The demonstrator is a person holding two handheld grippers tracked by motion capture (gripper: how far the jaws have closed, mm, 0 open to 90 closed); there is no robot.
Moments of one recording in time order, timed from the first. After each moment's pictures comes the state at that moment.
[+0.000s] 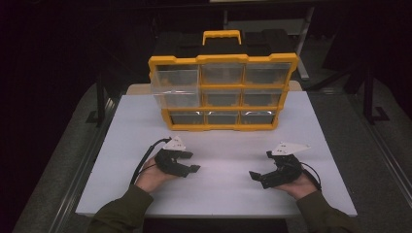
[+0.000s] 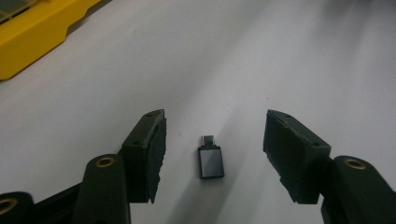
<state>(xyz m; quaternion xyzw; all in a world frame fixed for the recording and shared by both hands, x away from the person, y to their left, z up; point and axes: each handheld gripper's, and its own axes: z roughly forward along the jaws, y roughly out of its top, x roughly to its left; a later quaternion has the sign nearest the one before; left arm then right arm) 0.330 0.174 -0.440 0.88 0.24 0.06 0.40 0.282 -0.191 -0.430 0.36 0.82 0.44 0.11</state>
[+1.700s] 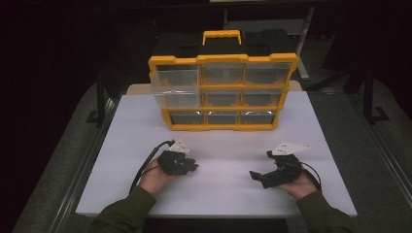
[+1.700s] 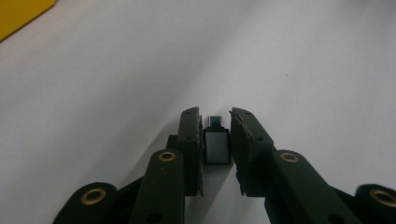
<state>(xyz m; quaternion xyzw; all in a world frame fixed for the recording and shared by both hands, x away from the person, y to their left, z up) 0.332 0.168 -0.451 0.90 0.26 0.06 0.35 0.283 -0.192 -0.430 0.36 0.82 0.44 0.11</state>
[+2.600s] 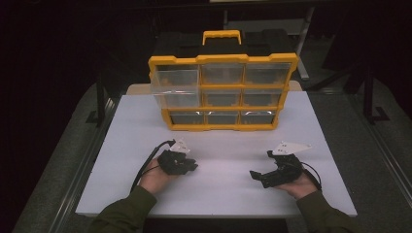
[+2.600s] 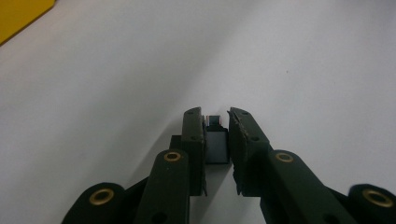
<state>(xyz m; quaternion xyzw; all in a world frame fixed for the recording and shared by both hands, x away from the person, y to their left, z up) 0.332 0.168 -0.449 0.90 0.25 0.06 0.35 0.283 -0.193 -0.430 0.36 0.82 0.44 0.11</state>
